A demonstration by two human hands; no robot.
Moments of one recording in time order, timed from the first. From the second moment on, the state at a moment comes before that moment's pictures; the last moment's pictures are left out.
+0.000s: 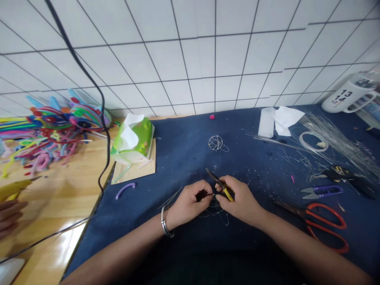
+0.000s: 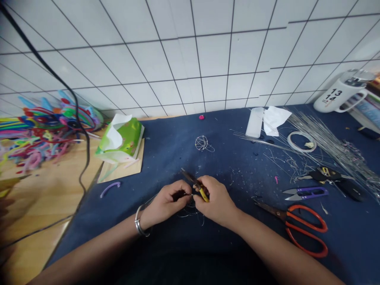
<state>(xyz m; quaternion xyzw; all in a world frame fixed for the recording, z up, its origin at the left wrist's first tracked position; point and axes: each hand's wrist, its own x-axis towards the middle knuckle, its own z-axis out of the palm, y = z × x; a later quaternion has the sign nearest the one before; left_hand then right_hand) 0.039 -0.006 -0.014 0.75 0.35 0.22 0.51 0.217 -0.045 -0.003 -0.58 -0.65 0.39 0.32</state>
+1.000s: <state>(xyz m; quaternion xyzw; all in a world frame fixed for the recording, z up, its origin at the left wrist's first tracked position) 0.041 -0.009 -0.009 0.77 0.37 0.22 0.47 0.211 -0.048 -0.006 -0.59 -0.62 0.40 0.32</state>
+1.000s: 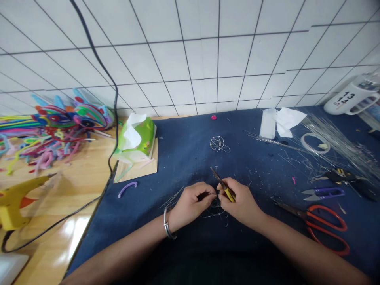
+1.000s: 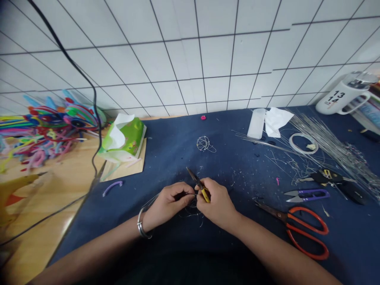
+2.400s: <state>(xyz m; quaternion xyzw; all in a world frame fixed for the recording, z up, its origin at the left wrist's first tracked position) 0.032 -0.003 -0.003 0.81 0.33 0.19 0.44 0.234 -0.013 -0.004 -0.52 -0.83 0.20 0.08</state>
